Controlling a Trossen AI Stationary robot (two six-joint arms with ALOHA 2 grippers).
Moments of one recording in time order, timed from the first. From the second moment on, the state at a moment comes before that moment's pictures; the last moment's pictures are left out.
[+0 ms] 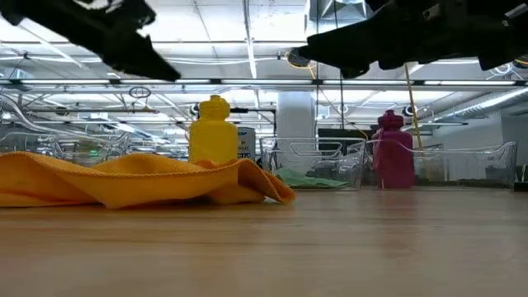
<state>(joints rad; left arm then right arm) 0.07 0.97 0.71 -0.21 -0.37 0.04 0.16 1.42 0.65 0.73 -0.03 -0.12</state>
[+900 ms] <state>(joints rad) 0.68 1.39 1.01 -0.73 -0.08 0.14 0.16 1.42 0.65 0.71 -0.03 -0.12</state>
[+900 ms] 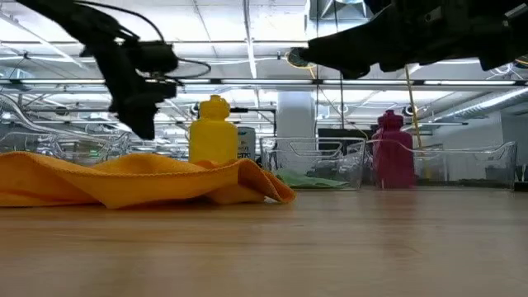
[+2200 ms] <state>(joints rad) 0.64 1.75 1.08 -0.71 -0.10 0.15 0.17 1.42 0.65 0.68 -0.02 -0.20</state>
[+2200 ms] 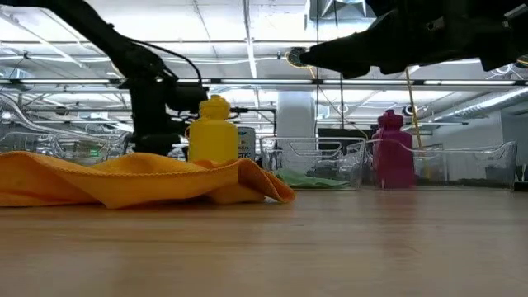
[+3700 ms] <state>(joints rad) 0.65 1.65 1.08 -0.74 -0.22 0.20 0.17 1.42 0.65 0.68 -0.02 -0.19</state>
